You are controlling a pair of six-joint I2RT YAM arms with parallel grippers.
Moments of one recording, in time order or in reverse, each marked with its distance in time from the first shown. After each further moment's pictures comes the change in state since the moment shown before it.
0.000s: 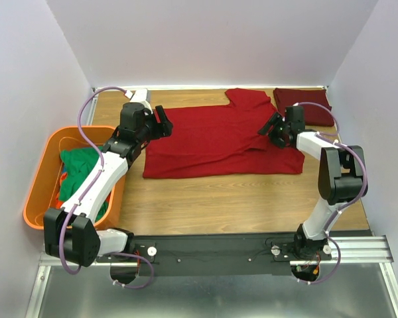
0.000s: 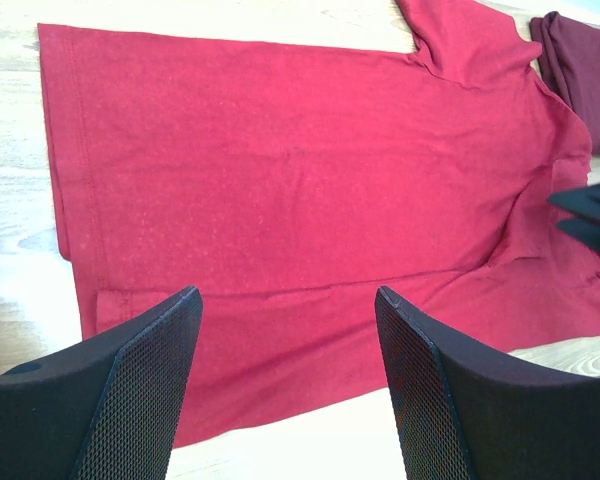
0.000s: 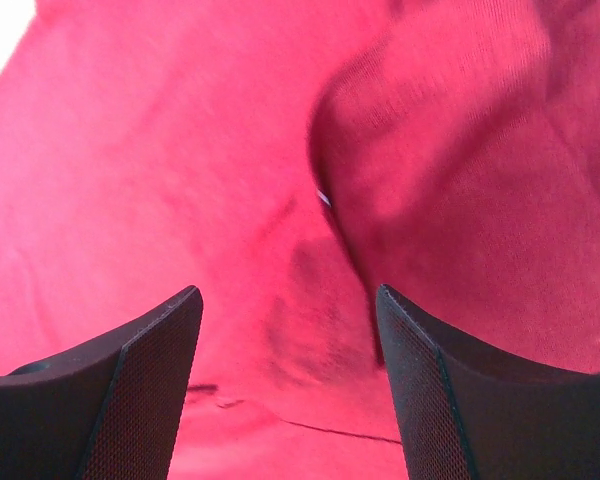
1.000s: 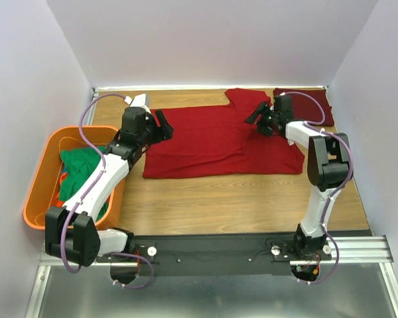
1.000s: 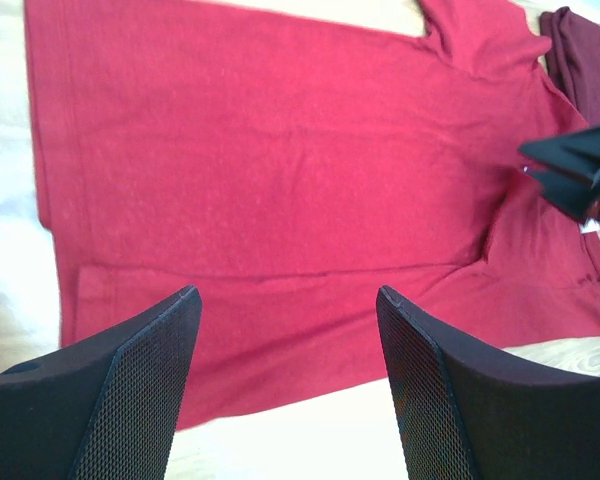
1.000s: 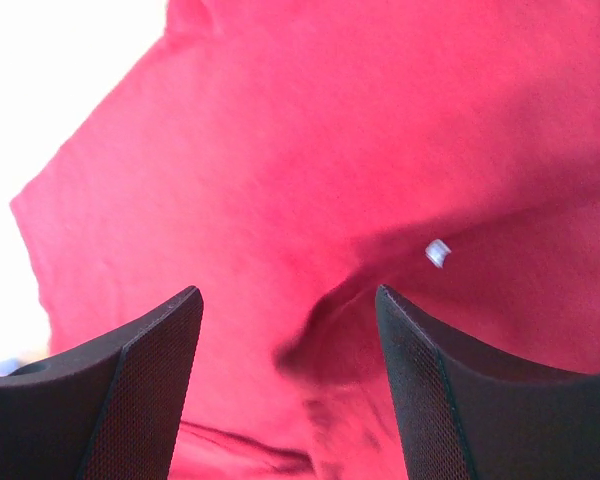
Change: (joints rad) left arm 0.000 0.000 -0.050 0.019 0.000 -0.068; right arm 0.064 0.182 0.206 0.044 -0.090 0.055
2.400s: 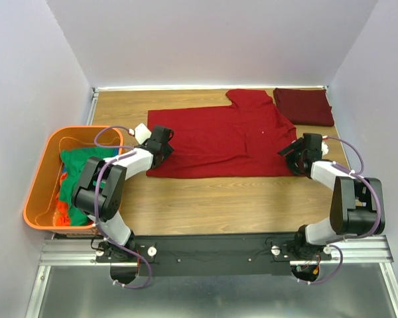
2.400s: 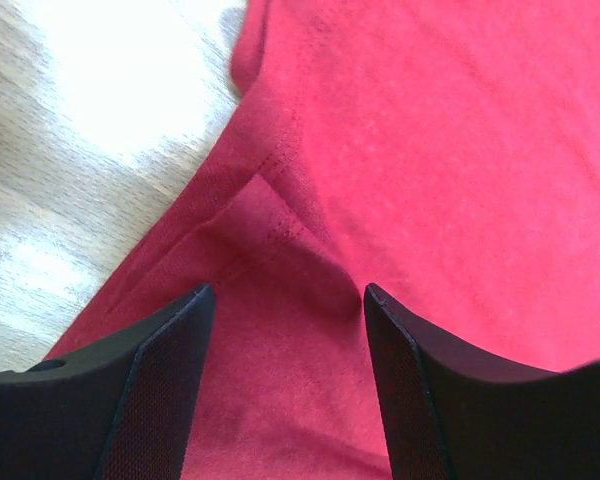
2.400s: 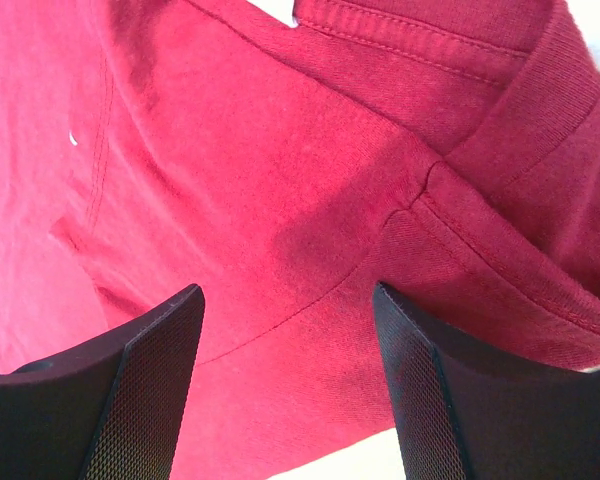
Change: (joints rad) left arm -0.076 0.410 -0.107 0.065 -0.443 -0.525; right arm -0.205 -0.500 -0.649 0.019 0.232 0.180
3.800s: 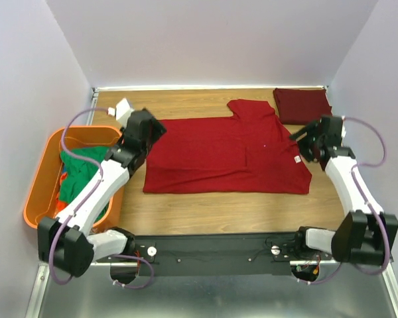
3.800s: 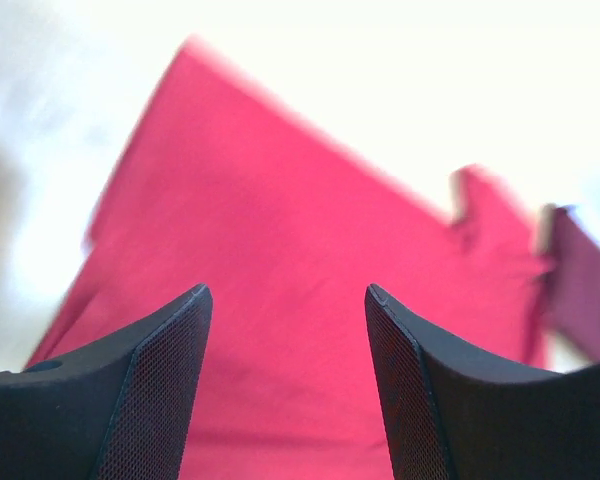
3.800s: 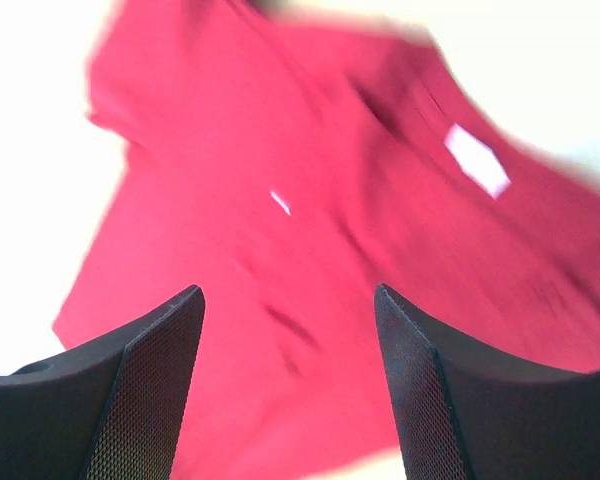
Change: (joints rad) left arm -0.036 -0.514 0.065 -0.191 -0.003 0.117; right arm -0.031 -0.291 0.208 -0.441 -0.027 -0.049
